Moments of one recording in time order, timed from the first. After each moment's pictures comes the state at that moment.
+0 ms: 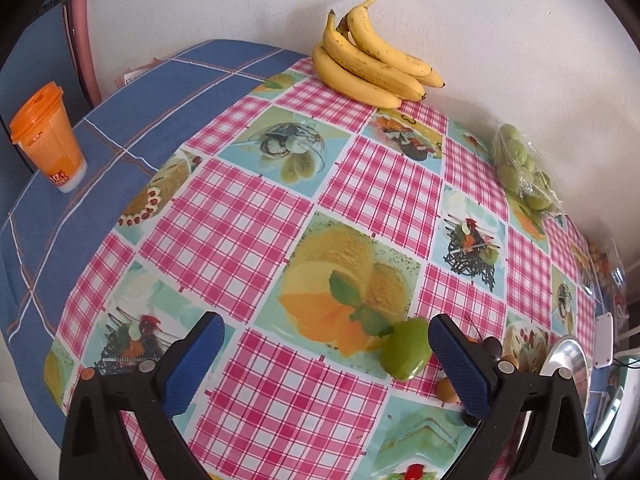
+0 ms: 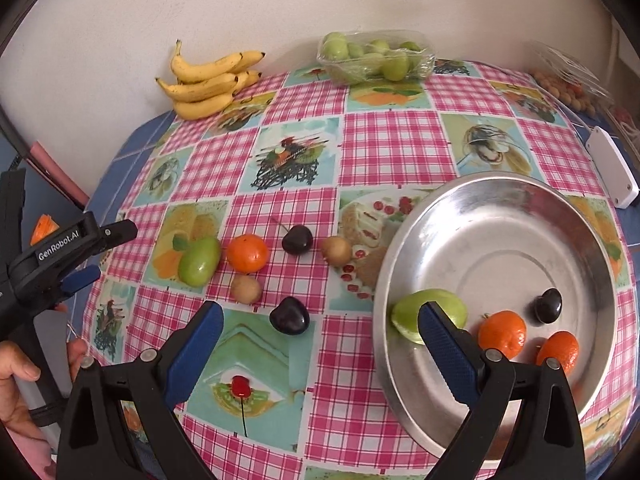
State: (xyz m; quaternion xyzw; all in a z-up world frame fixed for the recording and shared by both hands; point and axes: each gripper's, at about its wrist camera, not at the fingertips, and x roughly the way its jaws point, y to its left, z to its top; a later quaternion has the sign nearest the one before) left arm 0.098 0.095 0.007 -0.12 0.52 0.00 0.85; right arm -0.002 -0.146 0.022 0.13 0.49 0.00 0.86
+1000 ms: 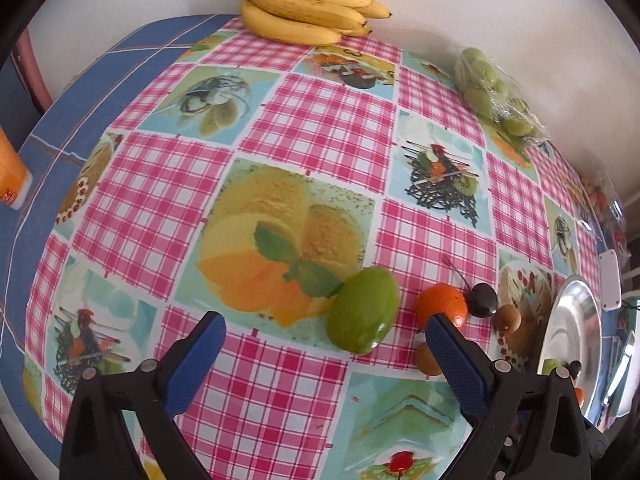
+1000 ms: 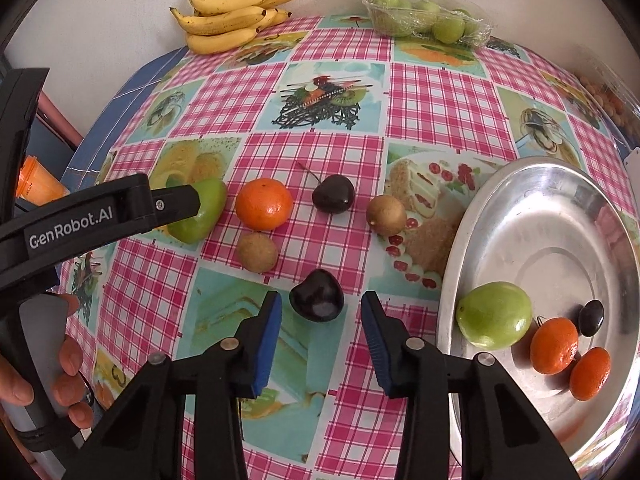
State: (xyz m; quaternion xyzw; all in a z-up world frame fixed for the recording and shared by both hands) left arm 0.105 0.039 -0.026 -0.06 0.57 -0.07 0.81; right arm 0.022 -0.112 -0.016 0.07 0.56 0.03 0.83
